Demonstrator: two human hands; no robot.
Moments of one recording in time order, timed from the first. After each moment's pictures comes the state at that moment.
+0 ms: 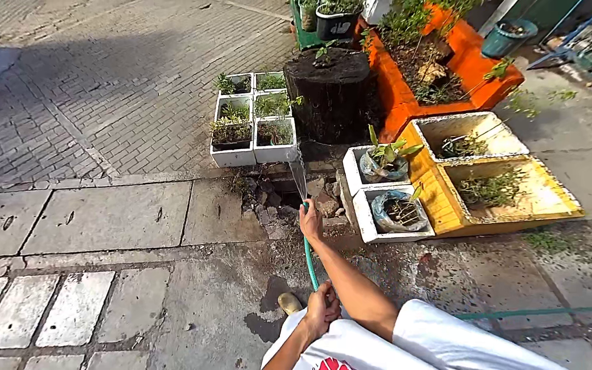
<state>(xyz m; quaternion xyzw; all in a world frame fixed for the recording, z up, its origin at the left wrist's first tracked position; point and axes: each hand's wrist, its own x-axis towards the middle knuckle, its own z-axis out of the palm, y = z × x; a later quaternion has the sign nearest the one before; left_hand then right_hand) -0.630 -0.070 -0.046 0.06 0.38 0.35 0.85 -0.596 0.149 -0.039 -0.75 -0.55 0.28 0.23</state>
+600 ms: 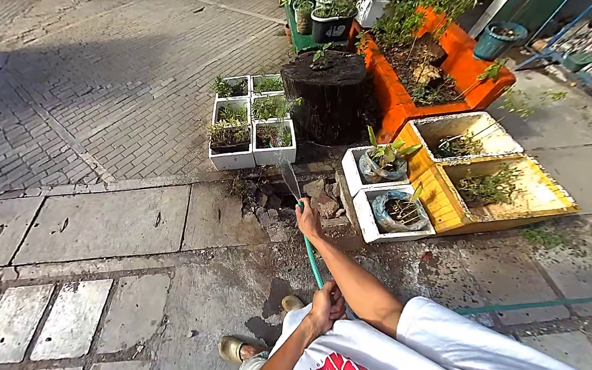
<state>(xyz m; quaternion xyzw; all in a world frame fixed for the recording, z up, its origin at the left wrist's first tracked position) -0.651 -0.054 -0.044 0.08 0.35 0.33 0.87 -0.621 0.165 -0.033 -0.74 -0.58 0.28 0.20</state>
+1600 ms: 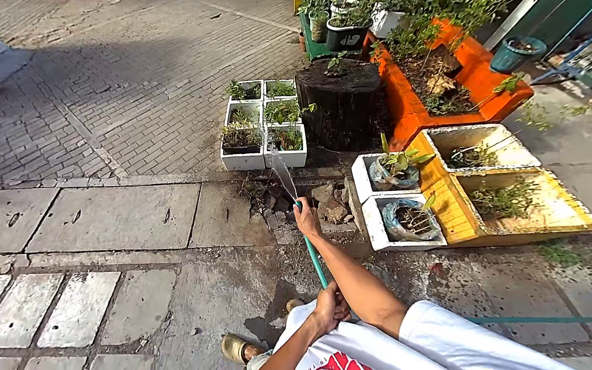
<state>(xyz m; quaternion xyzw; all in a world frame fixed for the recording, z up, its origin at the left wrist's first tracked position) -0.679 -0.051 -0.039 0.08 0.37 0.33 0.87 -0.672 0.170 -0.026 -0.70 -0.62 0.29 0.21</state>
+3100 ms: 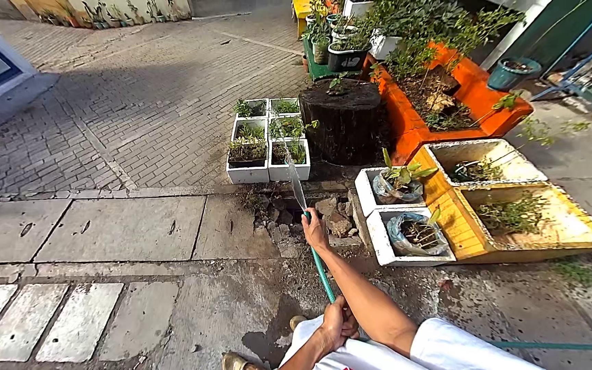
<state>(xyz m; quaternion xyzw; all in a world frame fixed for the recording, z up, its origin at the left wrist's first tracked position) -0.669 -0.053 -0.039 0.09 0.37 0.32 0.87 -0.657 0.166 -0.022 -0.69 -0.62 0.26 0.27</state>
